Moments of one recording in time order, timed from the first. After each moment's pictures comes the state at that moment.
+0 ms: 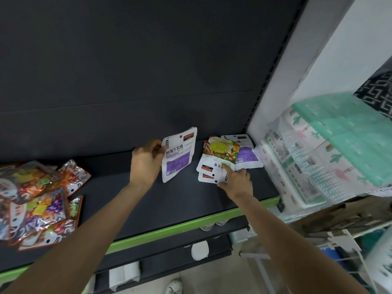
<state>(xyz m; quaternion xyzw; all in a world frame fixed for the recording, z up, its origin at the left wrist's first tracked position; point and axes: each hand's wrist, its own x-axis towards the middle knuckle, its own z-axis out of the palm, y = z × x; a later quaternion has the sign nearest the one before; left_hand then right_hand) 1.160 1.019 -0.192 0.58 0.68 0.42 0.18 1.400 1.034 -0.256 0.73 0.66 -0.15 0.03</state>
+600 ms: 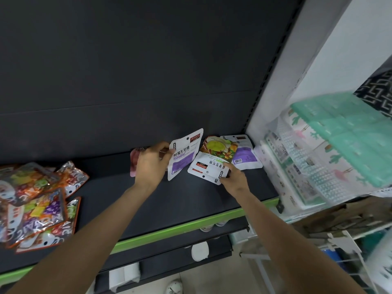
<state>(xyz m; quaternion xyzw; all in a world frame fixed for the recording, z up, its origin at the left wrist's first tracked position) 1.177 1.022 -0.191 0.60 0.66 0.41 0.21 1.399 1.044 -0.251 0.73 0.55 -0.37 -0.18</state>
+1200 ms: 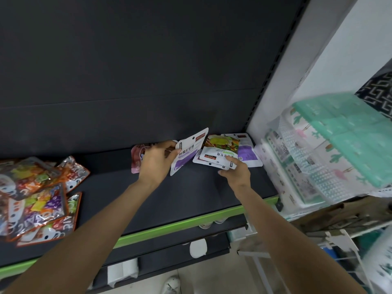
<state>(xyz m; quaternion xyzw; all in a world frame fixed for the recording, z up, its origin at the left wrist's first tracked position) 1.180 1.018 -0.184 0.63 0.64 0.39 0.21 1.395 1.043 -0.236 0.73 0.48 -0.38 -0.31</state>
